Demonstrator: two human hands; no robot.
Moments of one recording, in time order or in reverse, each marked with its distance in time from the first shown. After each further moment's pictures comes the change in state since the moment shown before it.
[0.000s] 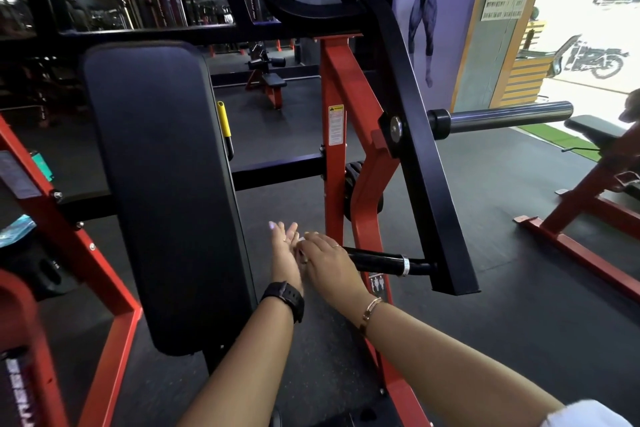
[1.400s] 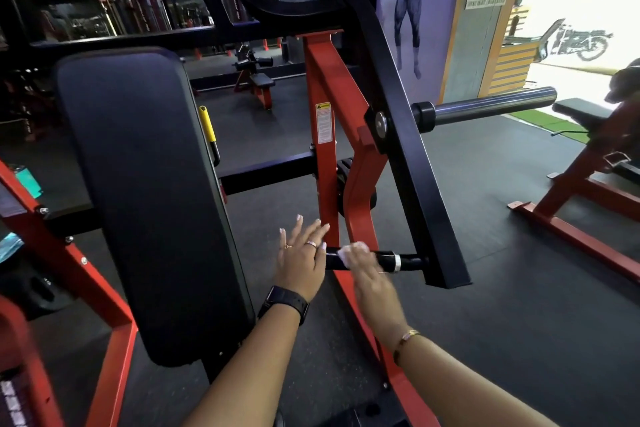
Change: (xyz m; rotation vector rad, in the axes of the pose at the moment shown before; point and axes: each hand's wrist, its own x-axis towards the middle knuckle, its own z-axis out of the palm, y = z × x) left_hand 0.018 -0.029 -0.001 1.458 -0.159 0.794; right_hand -0.075 0.066 0.011 -0.101 0.201 0.169
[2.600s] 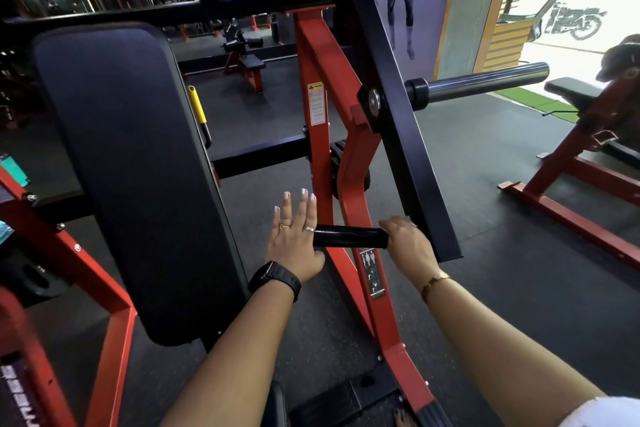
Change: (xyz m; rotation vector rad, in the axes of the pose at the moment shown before) left_hand -0.006 0.009 -0.017 0.475 -0.308 0.010; right_hand 0.027 0.069 -0.034 -0.147 -0.280 0.285
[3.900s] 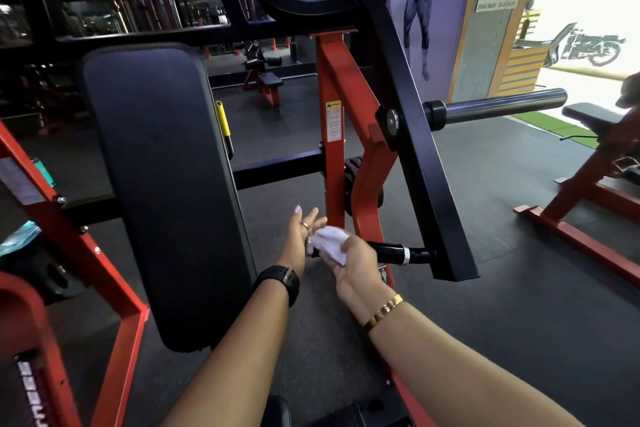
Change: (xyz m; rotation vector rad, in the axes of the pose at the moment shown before) left_hand 0.008 -0.014 -0.029 -1.691 -0.104 -0.434; right_hand -0.017 -0.165 -0.045 1.820 -0.127 0.868
